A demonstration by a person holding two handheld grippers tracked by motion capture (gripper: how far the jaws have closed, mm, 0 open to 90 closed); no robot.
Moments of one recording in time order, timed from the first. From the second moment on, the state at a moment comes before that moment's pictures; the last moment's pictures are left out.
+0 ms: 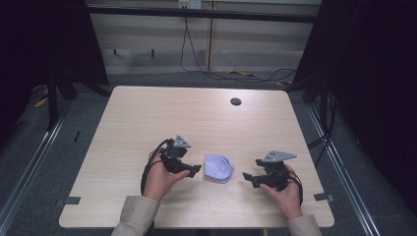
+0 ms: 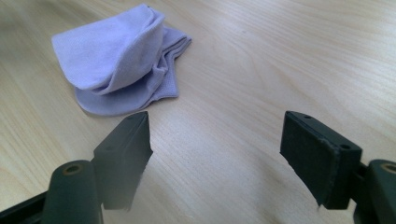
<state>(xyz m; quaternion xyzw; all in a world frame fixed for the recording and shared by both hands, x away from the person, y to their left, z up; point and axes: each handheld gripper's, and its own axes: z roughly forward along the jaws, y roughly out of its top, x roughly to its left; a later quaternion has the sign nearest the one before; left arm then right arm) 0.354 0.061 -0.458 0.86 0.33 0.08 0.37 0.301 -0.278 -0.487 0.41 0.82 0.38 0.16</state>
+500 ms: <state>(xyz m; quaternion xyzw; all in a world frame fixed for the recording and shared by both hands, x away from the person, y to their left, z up) 0.350 0.094 -0.461 0.85 0.34 0.08 0.38 0.299 -0.288 -0.487 0.40 0.82 0.38 0.15</state>
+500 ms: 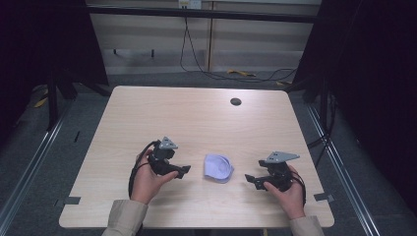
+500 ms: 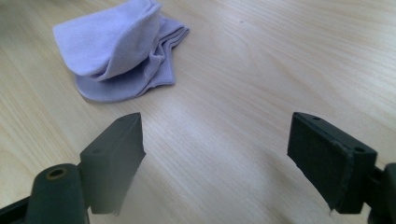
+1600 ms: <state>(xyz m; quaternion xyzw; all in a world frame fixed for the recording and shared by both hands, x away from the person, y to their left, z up) 0.343 0.141 -0.472 0.86 0.33 0.08 0.38 0.278 -0.329 -0.487 0.42 0.82 0.36 0.16</state>
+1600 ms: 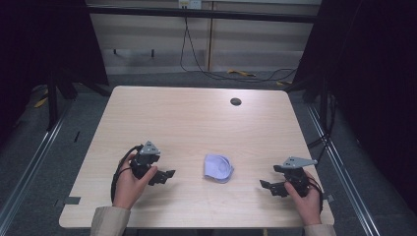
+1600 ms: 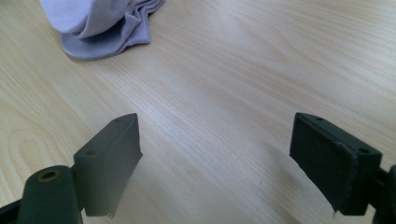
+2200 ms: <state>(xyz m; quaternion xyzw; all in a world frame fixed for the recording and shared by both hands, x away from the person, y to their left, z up) 0.339 0.173 -0.485 0.86 0.35 0.08 0.37 0.270 -0.342 -0.488 0.43 0.81 0.36 0.16</state>
